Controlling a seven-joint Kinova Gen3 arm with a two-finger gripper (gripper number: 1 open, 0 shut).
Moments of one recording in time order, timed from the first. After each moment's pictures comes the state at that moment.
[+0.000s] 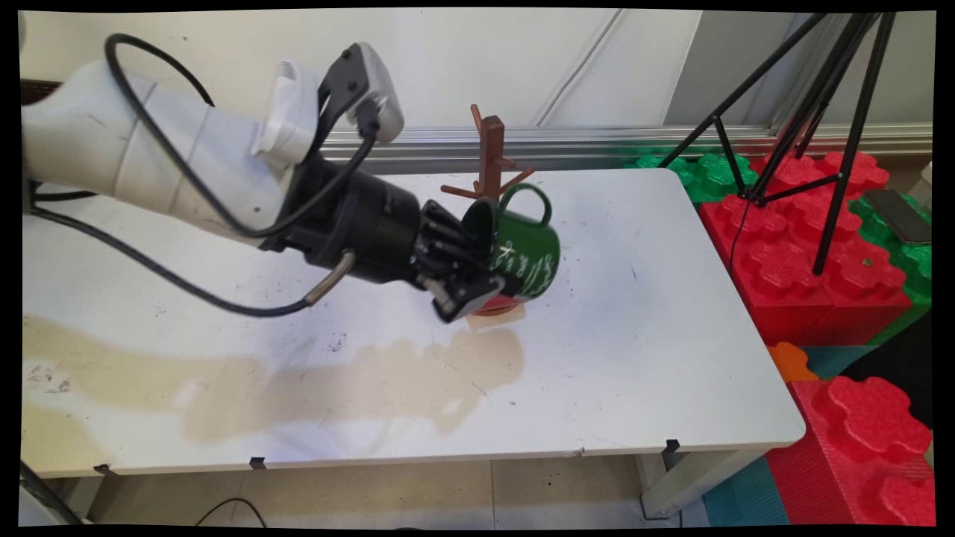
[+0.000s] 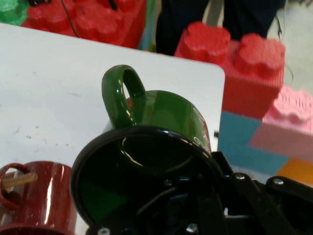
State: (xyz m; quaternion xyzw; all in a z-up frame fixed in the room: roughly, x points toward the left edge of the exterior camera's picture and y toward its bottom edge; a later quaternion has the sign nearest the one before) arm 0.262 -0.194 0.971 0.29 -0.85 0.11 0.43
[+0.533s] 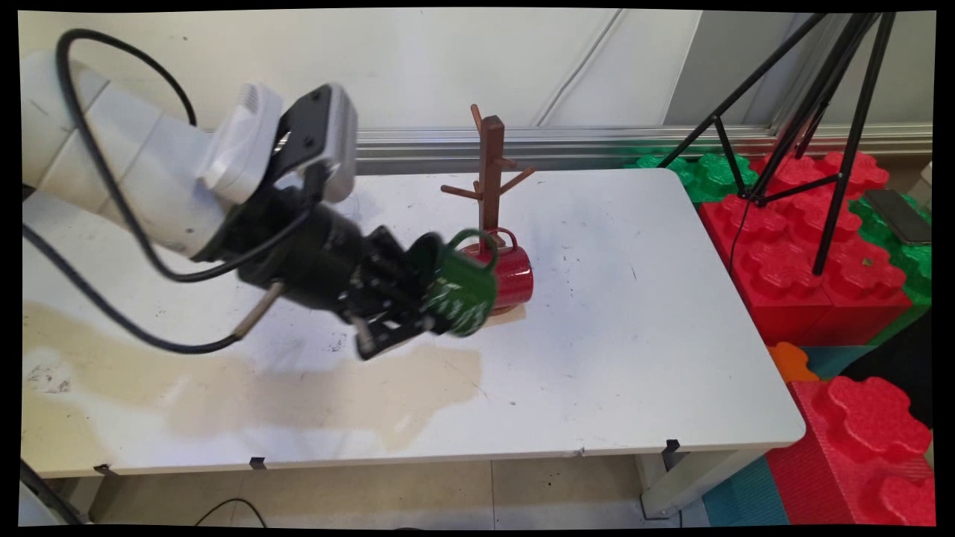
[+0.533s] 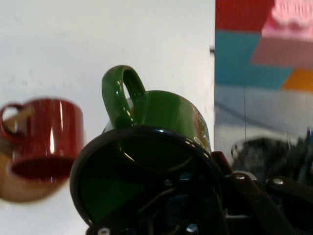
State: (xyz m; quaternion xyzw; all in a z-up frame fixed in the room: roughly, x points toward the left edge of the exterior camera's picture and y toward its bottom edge) arm 0.285 -0.179 0.976 0.23 -0.91 0.10 0.34
